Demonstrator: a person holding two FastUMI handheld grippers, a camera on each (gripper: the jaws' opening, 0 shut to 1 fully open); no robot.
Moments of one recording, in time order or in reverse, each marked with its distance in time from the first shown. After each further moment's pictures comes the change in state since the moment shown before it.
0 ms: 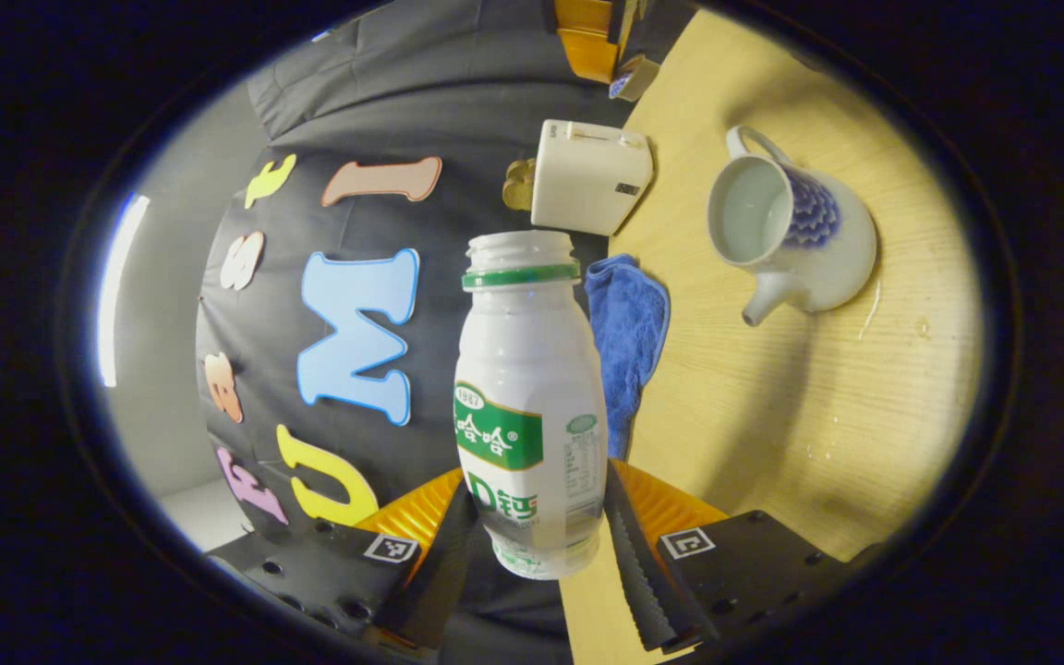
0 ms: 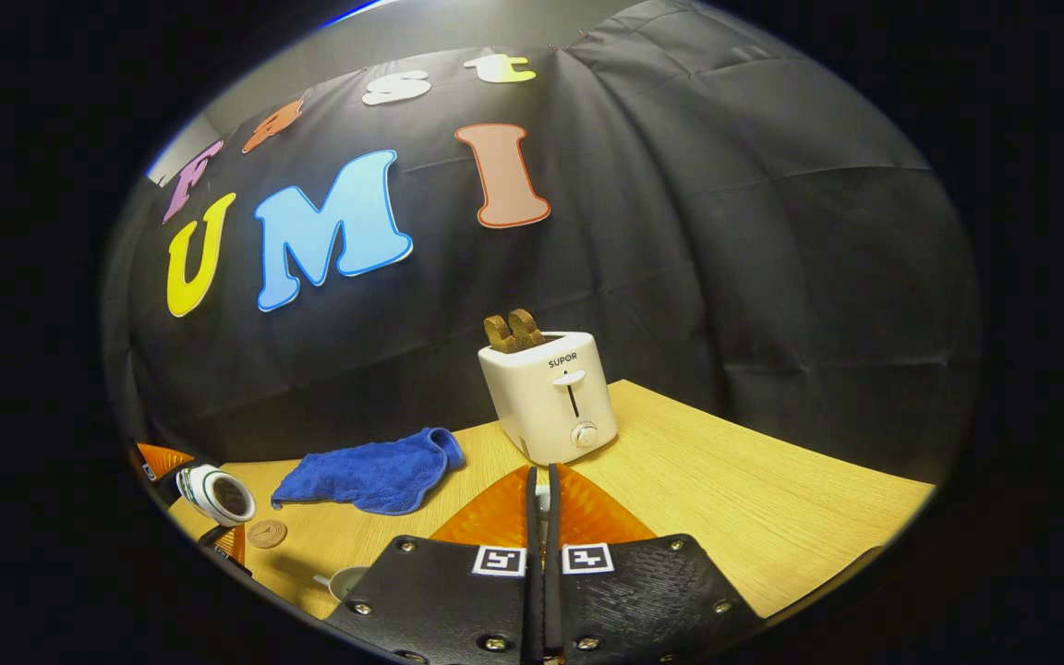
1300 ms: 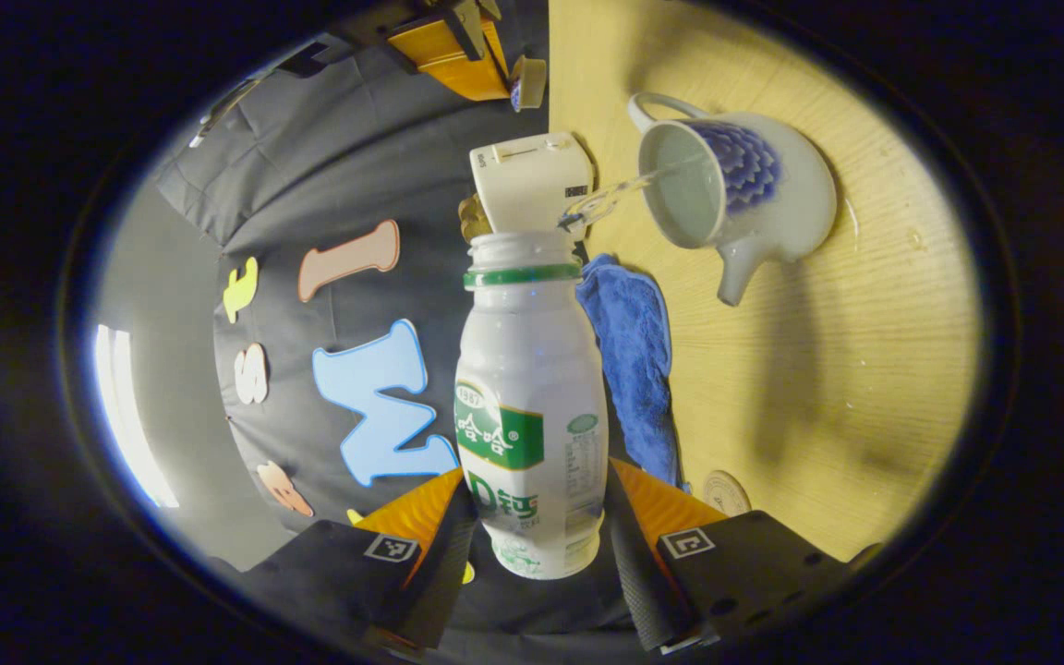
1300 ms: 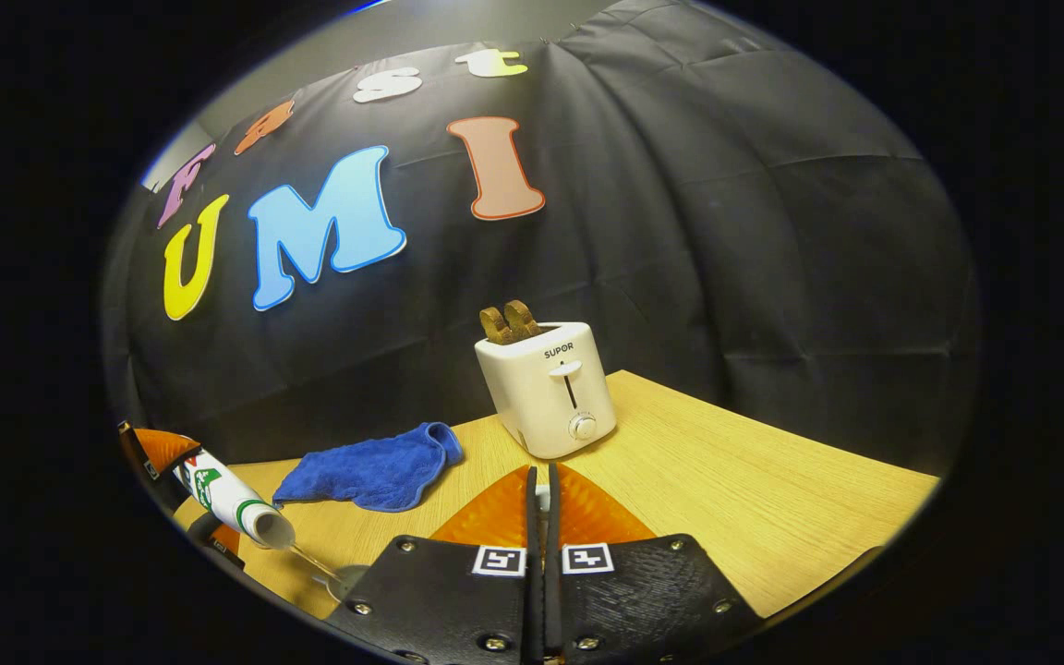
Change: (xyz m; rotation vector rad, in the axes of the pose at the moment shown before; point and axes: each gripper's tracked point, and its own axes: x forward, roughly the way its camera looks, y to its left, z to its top) left arm 0.004 0.015 0.028 0.336 -0.071 0.067; right arm 0.003 -0.002 -0.005 0.021 0.025 -0.001
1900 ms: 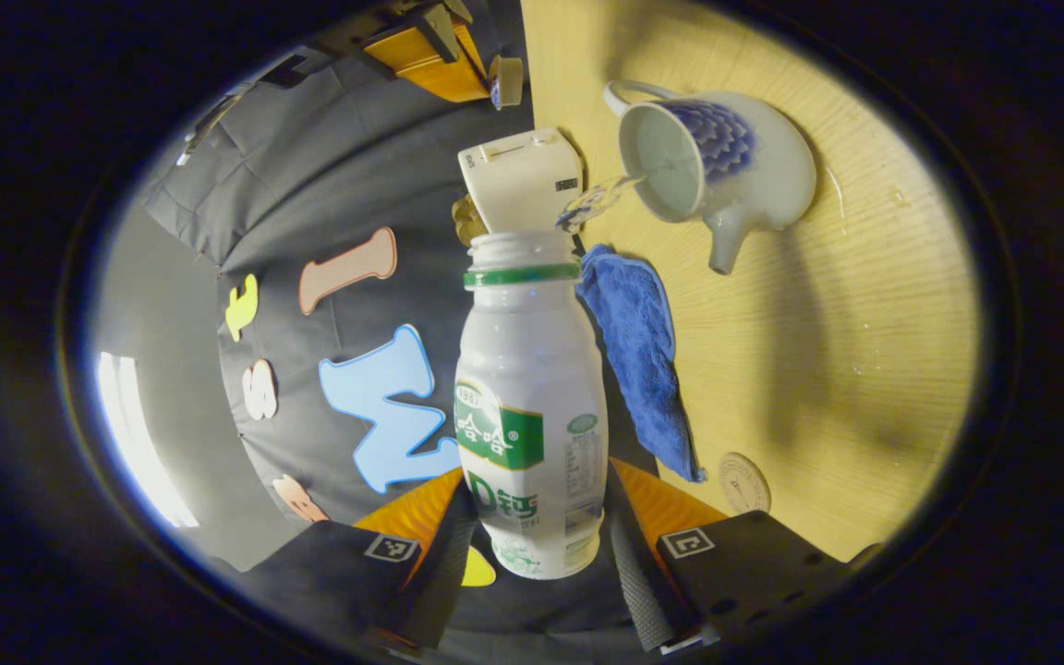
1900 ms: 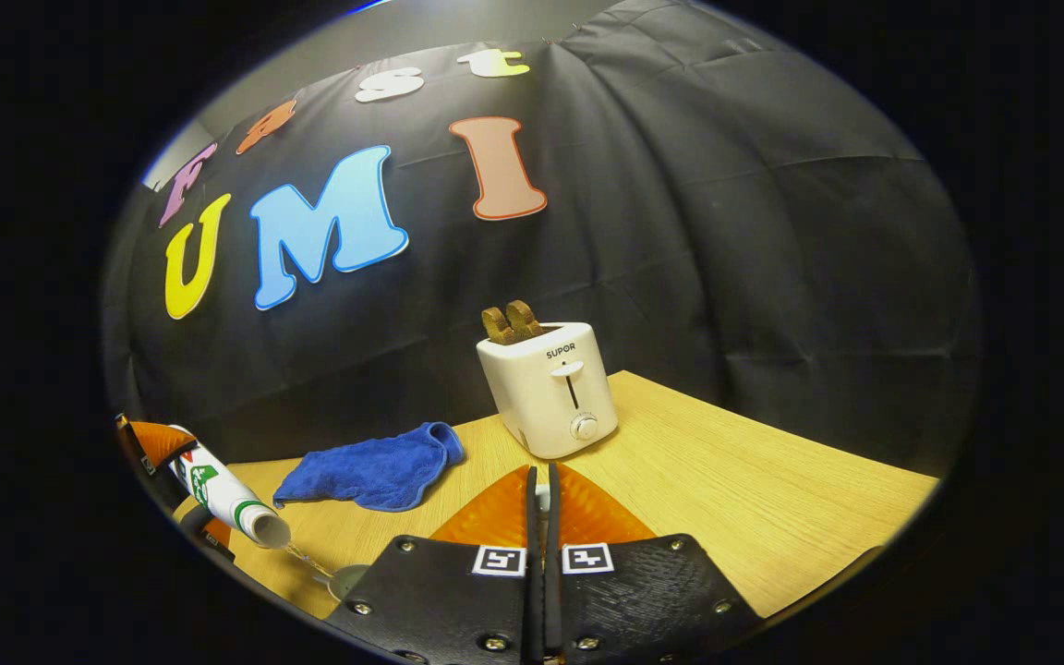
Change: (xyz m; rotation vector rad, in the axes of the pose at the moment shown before) left arm 0.001 0.004 0.000 0.066 0.008 0.016; right arm -0.001 0.001 0.000 -0.003 0.000 0.005
